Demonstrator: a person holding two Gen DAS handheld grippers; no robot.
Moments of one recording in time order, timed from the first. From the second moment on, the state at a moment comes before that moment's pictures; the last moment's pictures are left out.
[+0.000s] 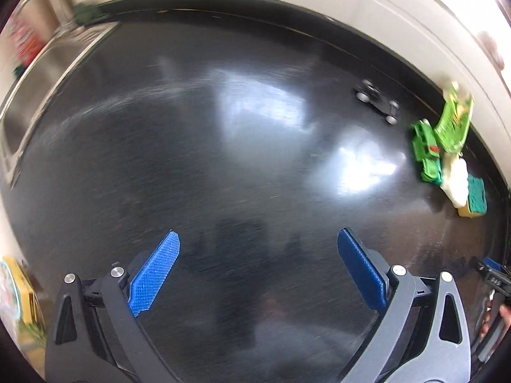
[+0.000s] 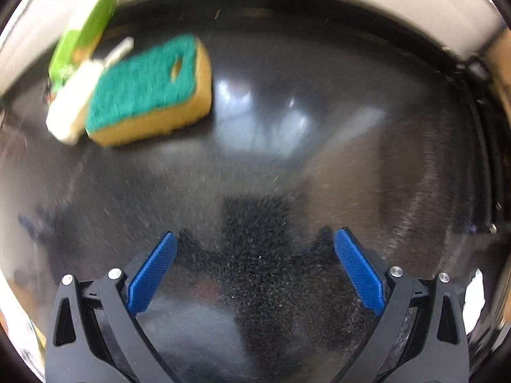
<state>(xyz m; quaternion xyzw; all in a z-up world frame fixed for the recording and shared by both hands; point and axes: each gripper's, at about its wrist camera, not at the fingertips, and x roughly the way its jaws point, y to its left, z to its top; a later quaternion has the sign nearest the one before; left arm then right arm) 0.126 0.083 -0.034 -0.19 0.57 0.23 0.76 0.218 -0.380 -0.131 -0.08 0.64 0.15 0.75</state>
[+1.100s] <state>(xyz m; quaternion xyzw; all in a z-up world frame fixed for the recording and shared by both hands) 0.309 0.071 -0.086 -0.04 0.66 0.08 0.75 0.352 -0.253 -0.119 -0.23 0.58 0.33 0.70</state>
